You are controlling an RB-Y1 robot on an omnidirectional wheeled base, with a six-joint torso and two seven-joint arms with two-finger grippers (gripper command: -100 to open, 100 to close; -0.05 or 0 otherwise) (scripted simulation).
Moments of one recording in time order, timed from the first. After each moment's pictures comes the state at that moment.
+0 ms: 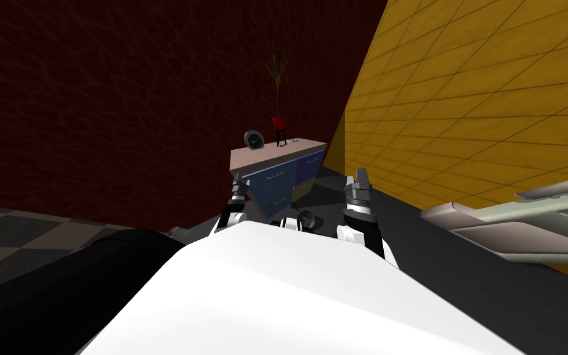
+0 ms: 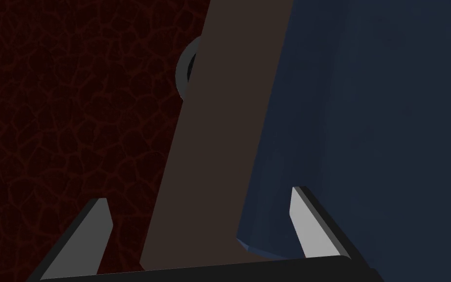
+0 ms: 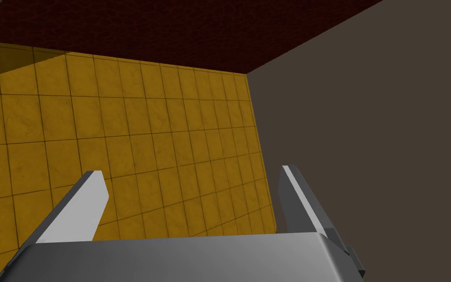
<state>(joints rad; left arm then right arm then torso) 0.53 0.18 0.13 -2.09 0.31 -0.31 0.08 0.50 -0.04 0.01 -2.28 0.06 -0.36 0.16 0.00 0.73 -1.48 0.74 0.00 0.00</state>
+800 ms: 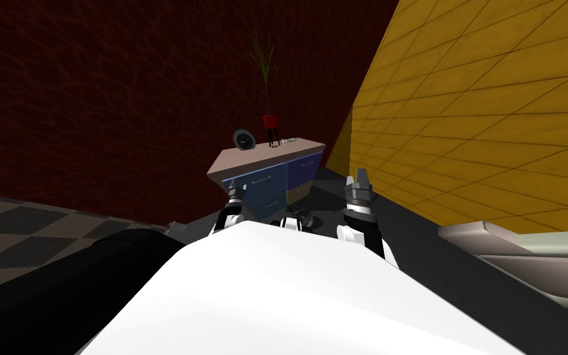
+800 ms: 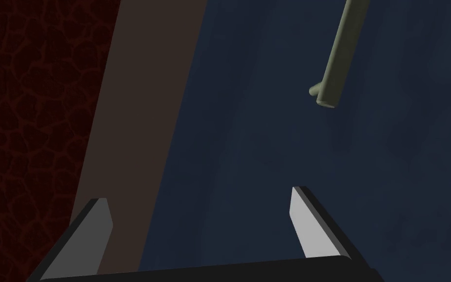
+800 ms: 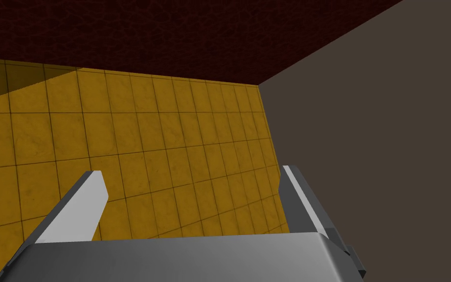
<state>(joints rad) 0.54 0.15 0.20 -2.00 0.39 -0.29 0.12 0.50 -0.04 0.01 -2.28 0.06 -0.36 0.16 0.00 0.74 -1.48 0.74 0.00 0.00</state>
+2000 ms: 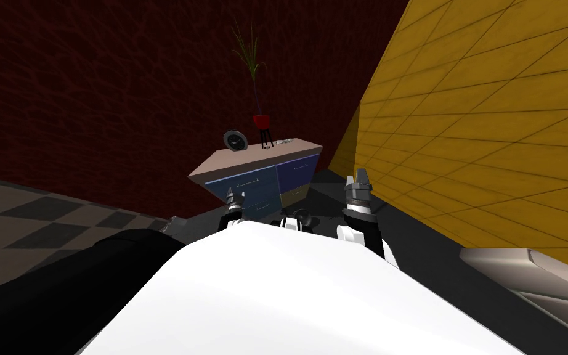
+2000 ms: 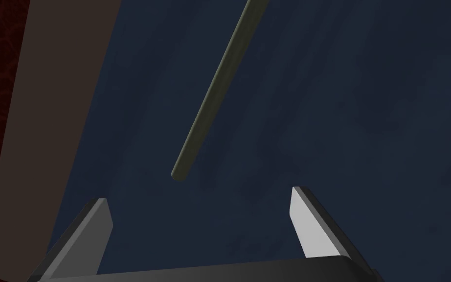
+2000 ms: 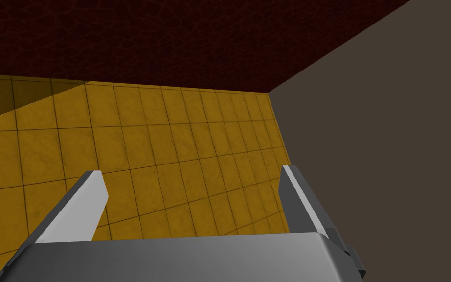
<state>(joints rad) 0.57 -0.02 0.26 -1.94 0.46 -0.26 0.16 0.50 -0.04 0.01 -2.28 0.06 -0.36 0.16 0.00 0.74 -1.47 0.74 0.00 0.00</state>
